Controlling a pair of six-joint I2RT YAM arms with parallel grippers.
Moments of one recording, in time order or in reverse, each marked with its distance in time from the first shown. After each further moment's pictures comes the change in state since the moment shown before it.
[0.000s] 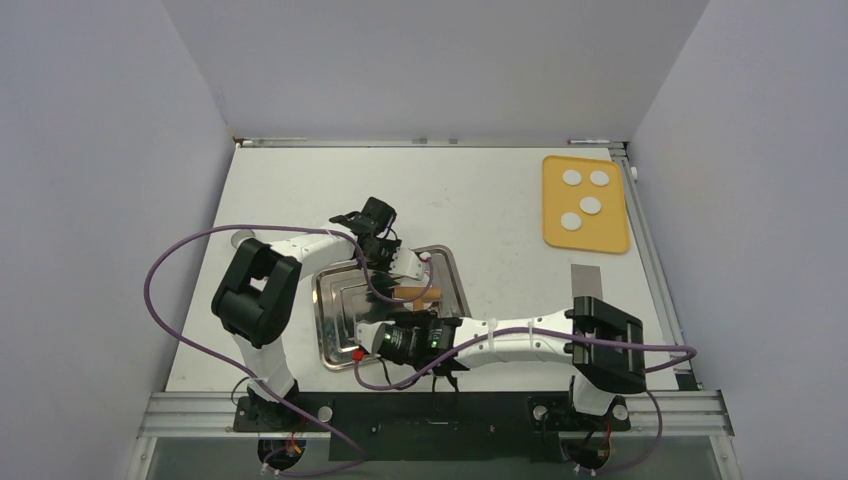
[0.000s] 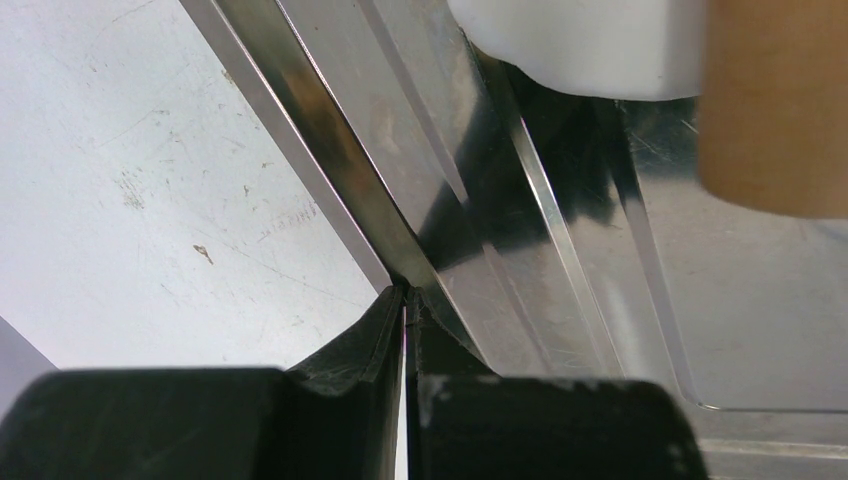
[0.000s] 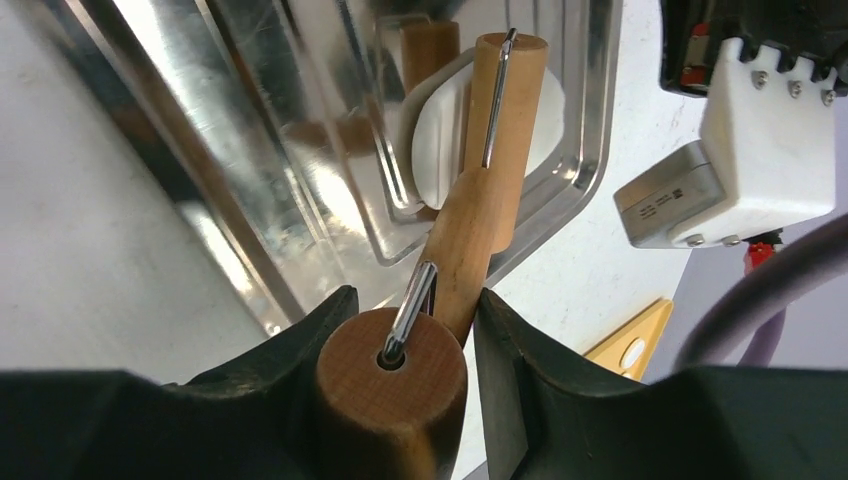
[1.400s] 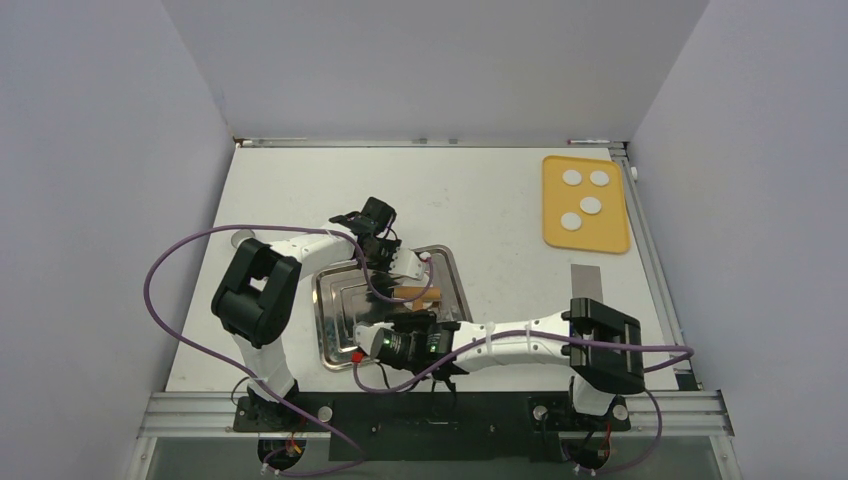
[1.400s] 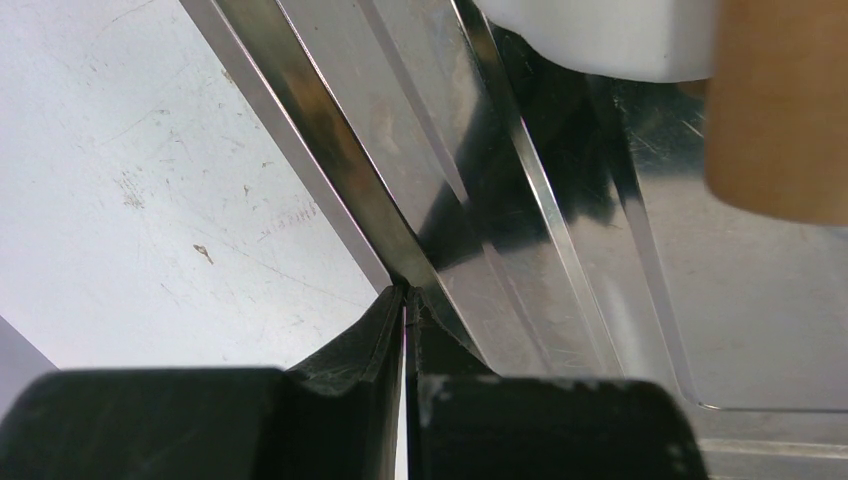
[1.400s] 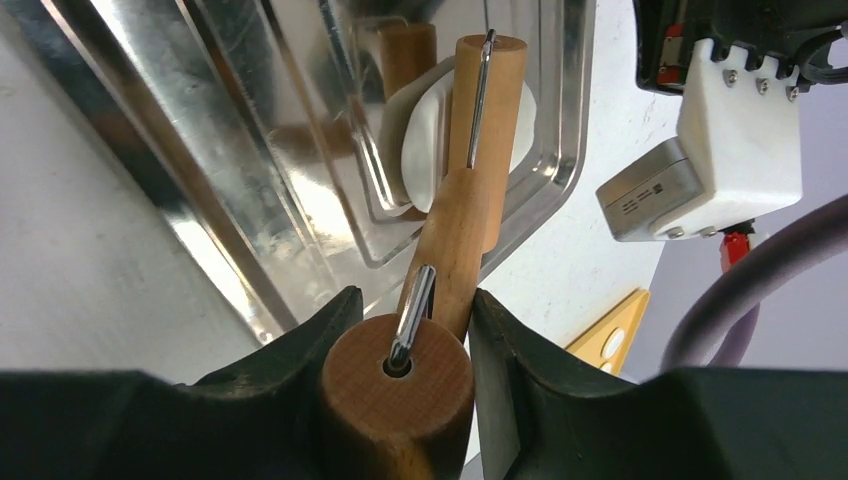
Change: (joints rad) left arm 0.000 -0.001 0.000 -0.001 0.000 0.000; right arm 0.050 0.008 -0.022 0.015 0.080 0.016
